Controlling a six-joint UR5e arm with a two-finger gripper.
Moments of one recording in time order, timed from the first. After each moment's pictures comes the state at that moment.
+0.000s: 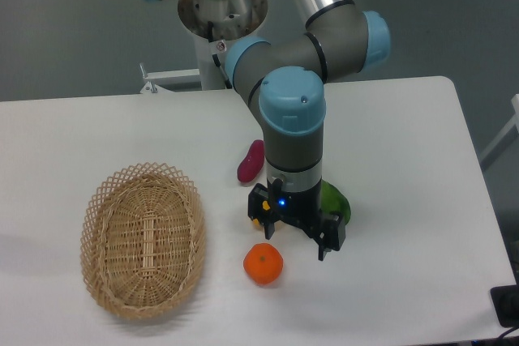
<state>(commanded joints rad) 2.38 -1.99 -1.47 -0.94 1.51 0.88</state>
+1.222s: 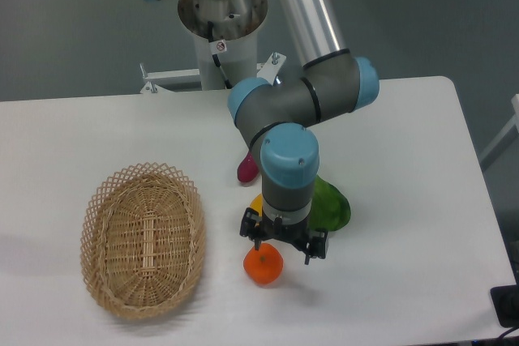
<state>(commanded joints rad) 2.34 -2.13 -1.53 -0.92 1.51 0.59</state>
